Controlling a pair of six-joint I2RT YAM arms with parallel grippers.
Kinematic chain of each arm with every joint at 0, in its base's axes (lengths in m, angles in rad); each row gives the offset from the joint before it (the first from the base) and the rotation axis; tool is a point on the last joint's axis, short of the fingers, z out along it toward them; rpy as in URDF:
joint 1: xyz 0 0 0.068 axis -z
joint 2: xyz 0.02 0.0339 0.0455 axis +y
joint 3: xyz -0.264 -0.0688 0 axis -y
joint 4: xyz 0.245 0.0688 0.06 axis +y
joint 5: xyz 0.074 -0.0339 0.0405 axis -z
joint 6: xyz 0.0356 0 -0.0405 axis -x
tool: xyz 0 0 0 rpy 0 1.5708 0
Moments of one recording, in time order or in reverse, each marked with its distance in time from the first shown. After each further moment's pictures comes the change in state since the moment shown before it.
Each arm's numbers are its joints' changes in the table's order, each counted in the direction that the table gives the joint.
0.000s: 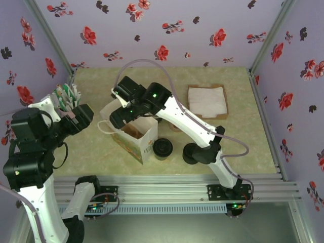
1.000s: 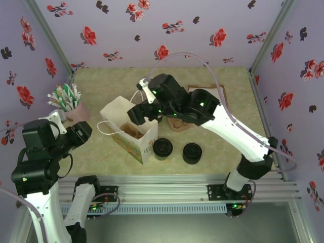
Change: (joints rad) left arm 0.000 -0.110 -0.181 0.068 -0.008 0.028; right arm 0.002 -0.580 -0.627 -0.339 0.111 -0.006
